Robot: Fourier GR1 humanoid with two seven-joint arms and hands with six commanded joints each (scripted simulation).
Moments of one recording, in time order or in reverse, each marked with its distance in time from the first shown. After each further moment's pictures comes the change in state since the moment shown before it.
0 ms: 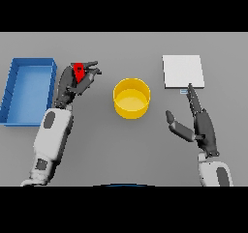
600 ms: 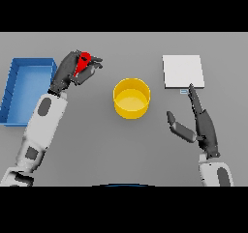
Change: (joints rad) left arm -0.111 0.156 -0.153 -0.004 -0.164 -0.044 0.106; right arm 0.006 -0.015 0.003 0.001 0.037 -0.015 -0.020
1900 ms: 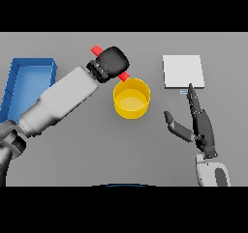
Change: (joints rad) left arm -0.472 0.134 -0.748 0.173 -0.732 -0.337 0.042; right arm 0.002 0.042 -0.004 -0.006 -0.031 -0.007 0.032
